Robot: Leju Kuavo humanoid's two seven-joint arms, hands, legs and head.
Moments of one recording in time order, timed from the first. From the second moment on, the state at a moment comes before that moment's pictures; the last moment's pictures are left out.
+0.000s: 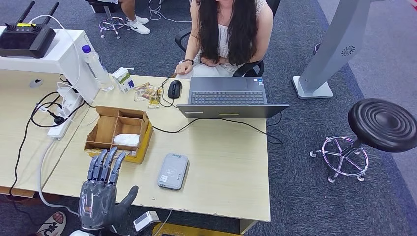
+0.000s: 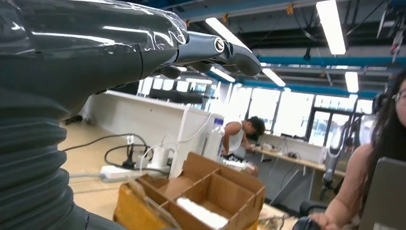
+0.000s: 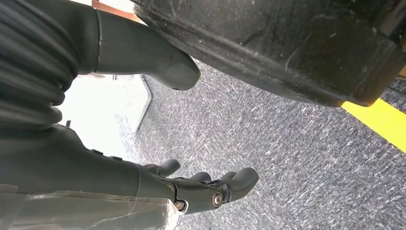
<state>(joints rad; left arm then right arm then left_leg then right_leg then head) 0.23 0.19 -0.41 -1.54 -1.33 0.55 0.05 -0.05 0.22 -0.62 -0.20 1.38 -0.16 0.16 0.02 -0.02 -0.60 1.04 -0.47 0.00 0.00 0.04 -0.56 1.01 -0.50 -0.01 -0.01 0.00</state>
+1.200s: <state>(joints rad) 0.01 0.05 -0.10 -1.13 -1.31 0.55 0.02 -0.05 0.22 -0.60 -0.20 1.47 -0.13 0.17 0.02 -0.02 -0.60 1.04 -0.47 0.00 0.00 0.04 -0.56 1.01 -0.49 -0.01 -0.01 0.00</state>
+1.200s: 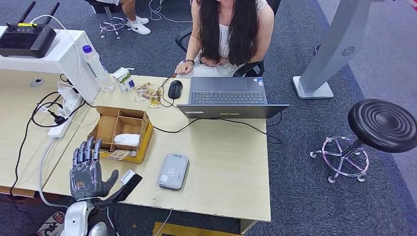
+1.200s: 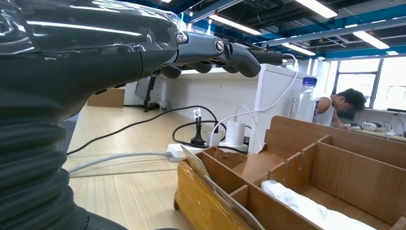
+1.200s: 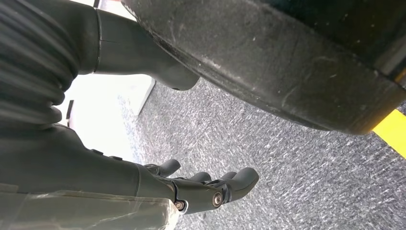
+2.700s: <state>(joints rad) -0.12 0.03 -0.08 -0.98 -1.32 0.54 0.00 -0.05 0.22 -0.57 -0.20 1.49 -0.11 0.17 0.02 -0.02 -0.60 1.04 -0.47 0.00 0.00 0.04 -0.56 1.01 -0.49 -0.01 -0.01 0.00</state>
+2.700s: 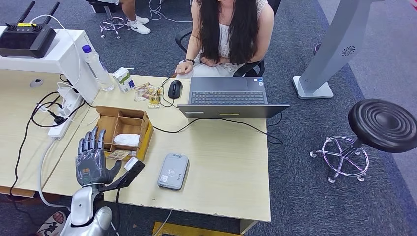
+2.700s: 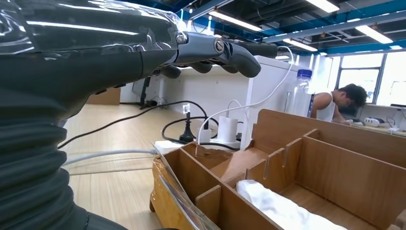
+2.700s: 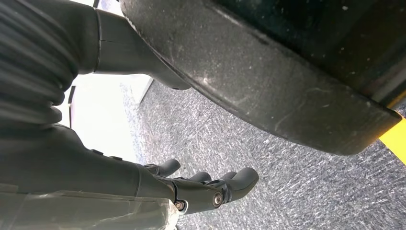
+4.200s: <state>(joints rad) -0.15 0.02 -0.08 -0.92 -1.31 0.51 0.01 -0.05 0.22 -0.56 -0.20 1.49 -0.11 0.17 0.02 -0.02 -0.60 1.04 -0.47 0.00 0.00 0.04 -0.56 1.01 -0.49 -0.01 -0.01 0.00</state>
